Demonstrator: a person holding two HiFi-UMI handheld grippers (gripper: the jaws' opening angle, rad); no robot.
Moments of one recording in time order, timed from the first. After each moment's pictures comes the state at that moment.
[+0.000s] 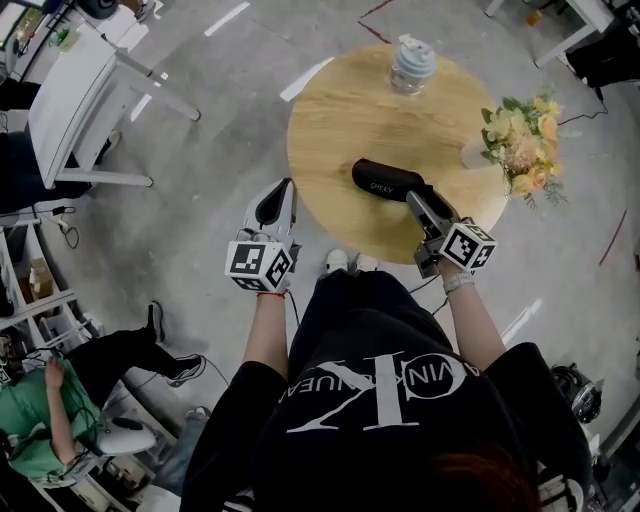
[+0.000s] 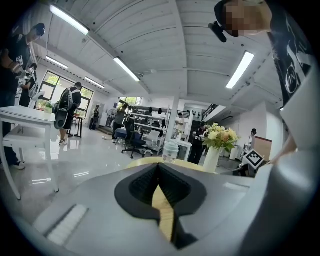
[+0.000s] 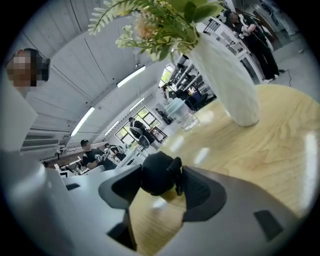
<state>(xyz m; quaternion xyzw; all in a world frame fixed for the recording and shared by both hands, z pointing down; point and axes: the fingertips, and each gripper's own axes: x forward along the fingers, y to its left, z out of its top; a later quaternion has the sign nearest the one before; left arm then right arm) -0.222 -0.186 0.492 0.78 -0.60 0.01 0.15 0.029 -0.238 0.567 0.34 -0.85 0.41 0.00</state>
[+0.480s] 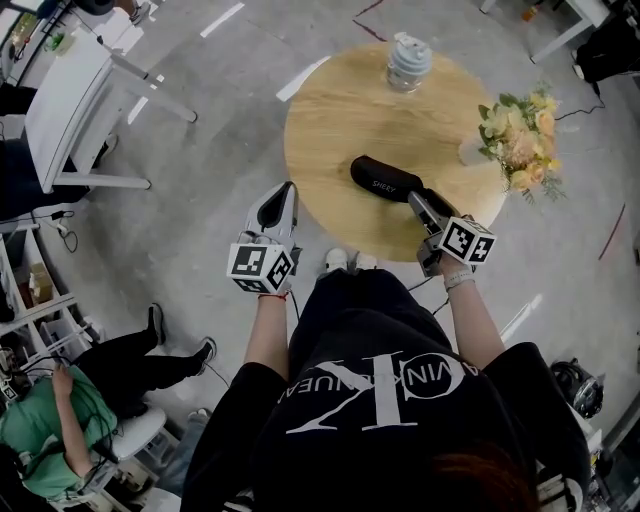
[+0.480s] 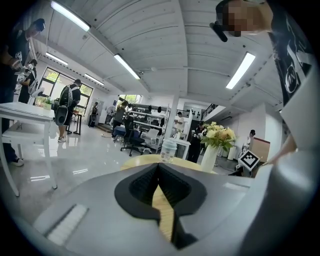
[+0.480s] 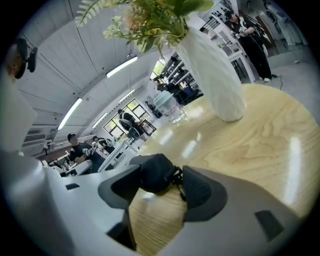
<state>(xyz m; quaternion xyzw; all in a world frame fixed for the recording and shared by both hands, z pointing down) -0.215 -0.182 0.502 0.79 -0.59 0.02 0.16 0.048 -0.237 0.597 0.38 -0.82 0.42 0.07</state>
